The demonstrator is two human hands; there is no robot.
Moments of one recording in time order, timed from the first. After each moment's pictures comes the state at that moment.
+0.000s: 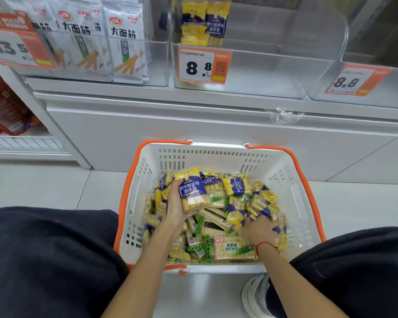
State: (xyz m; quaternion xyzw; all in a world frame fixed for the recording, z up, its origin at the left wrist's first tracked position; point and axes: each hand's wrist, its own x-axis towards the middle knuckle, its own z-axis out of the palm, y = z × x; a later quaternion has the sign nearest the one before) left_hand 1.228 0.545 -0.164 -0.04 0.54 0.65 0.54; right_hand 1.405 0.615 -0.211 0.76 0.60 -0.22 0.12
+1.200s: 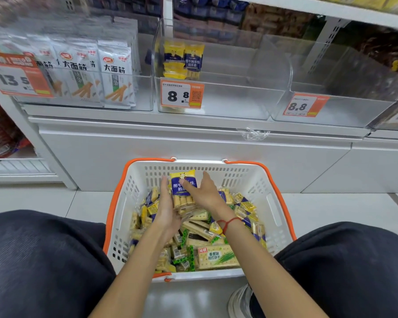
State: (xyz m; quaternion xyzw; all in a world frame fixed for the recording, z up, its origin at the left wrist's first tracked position) left_hand 1.245 0.545 -0.111 0.01 0.48 0.65 0.59; right_hand 1.315 0.613 -0.084 0.51 0.69 -0.50 -0.10
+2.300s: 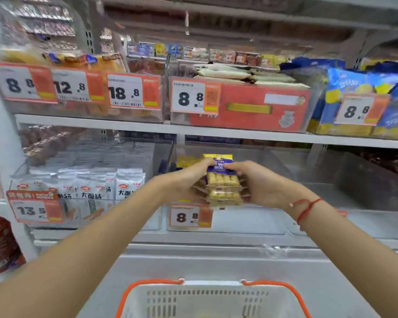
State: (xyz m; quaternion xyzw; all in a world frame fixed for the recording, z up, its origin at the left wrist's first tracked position) left_hand 1.139 0.699 0.145 0.43 0.62 0.42 0.50; right_hand 1.282 0.786 0.145 0.38 0.66 -0.63 -0.15
